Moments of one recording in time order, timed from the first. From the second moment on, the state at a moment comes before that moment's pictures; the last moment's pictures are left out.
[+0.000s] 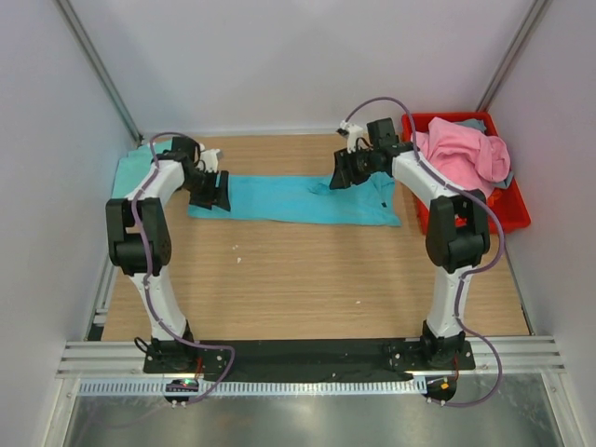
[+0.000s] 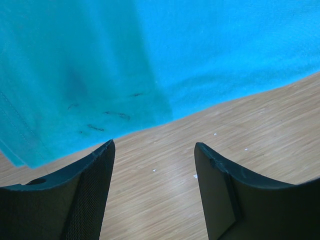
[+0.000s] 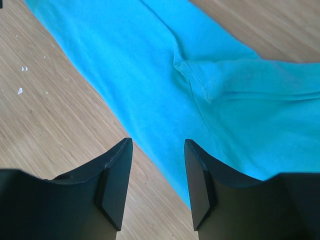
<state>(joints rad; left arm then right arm) 0.01 1.98 1.53 -0.77 0.39 0.15 0.25 2.02 1.64 -0.52 -0.58 -0.12</state>
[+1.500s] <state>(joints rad) 0.01 2.06 1.52 -0.75 0.38 0.15 0.26 2.08 1.72 -0.41 -0.49 -0.06</state>
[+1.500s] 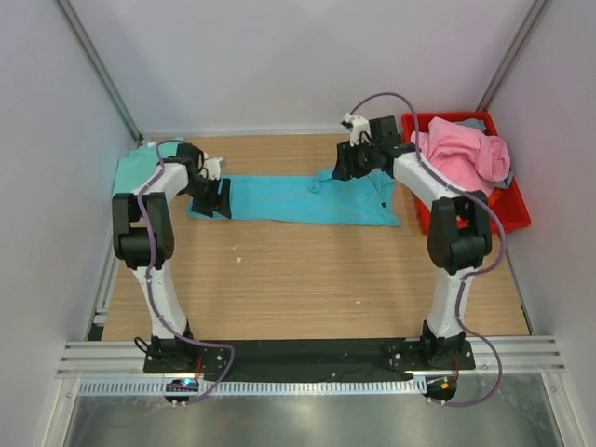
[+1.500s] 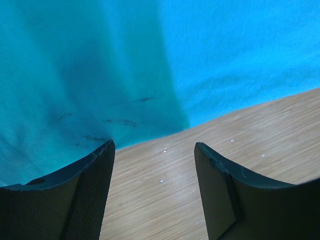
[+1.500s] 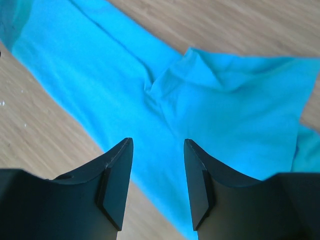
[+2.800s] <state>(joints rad) -0.02 2.01 1.44 -0.73 0.33 0.18 0.26 2.45 2.04 -0.37 -0.52 0.07</state>
